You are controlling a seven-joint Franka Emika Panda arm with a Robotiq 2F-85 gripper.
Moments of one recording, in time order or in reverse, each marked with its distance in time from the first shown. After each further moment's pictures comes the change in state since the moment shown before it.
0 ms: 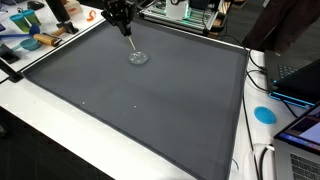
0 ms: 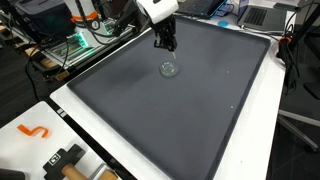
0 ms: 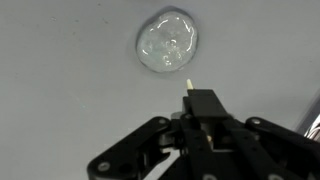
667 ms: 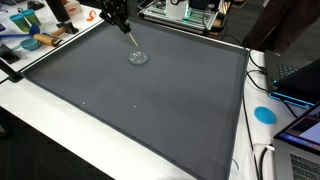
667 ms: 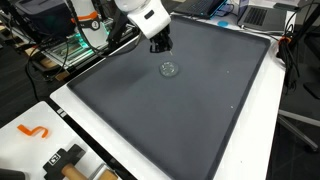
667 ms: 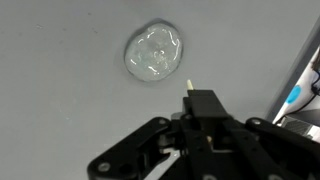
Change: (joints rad) arm -0.049 0.049 -0.054 0.072 0.119 -0.212 -0.203
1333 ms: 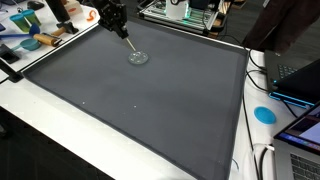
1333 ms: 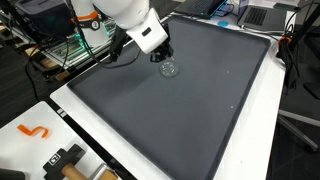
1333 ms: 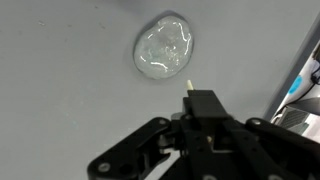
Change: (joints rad) arm -0.022 0.072 -0.009 0.031 0.085 0.000 -0.077
